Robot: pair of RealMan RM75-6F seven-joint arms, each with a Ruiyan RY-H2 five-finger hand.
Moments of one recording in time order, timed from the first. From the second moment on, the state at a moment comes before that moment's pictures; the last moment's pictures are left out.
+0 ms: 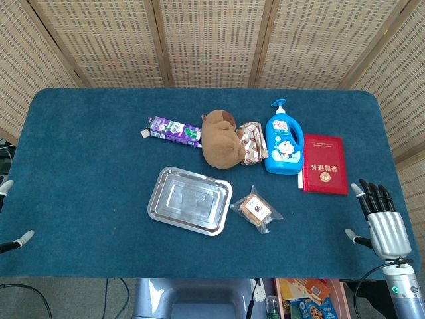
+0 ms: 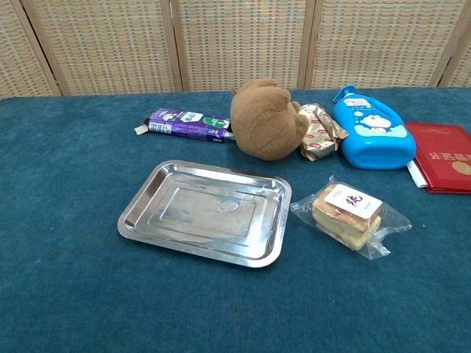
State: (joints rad) left arm -0.04 -0.97 -0.05 -1.77 1.49 1.55 0.01; right arm 0.18 -1.25 -0.01 -1.38 -1.52 1.56 0.02
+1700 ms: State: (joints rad) left arm -0.11 -1.00 -0.11 -1.72 1.32 1.40 0.01; right arm 0.75 -1.41 0.11 -1.52 -1.48 0.85 -0.41
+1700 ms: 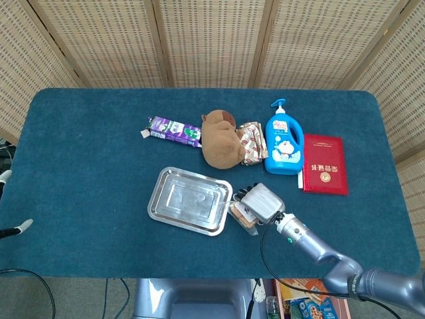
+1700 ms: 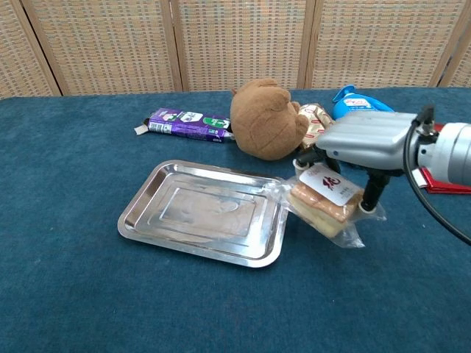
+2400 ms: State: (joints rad) left arm -0.14 -1.00 -0.15 -1.67 1.21 1.34 -0.01; right arm 1.18 -1.74 0.25 -1.34 -0.95 0.68 -0.88
